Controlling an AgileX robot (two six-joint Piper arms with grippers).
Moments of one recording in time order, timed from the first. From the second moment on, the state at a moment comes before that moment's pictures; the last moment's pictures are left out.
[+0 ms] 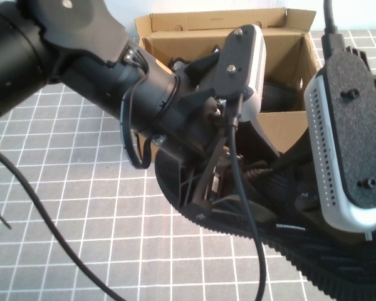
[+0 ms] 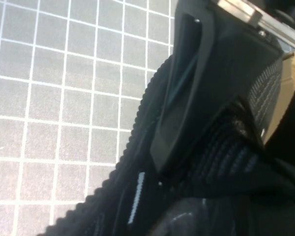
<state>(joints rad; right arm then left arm) 0.77 1.16 -1.31 0.25 1.05 -1.02 -0.62 1.57 -1.47 -0.80 1.24 1.39</state>
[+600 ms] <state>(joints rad) 0.76 1.16 -1.31 0.25 1.04 -0.99 -0.63 1.59 -1.47 -0.81 1.23 1.40</state>
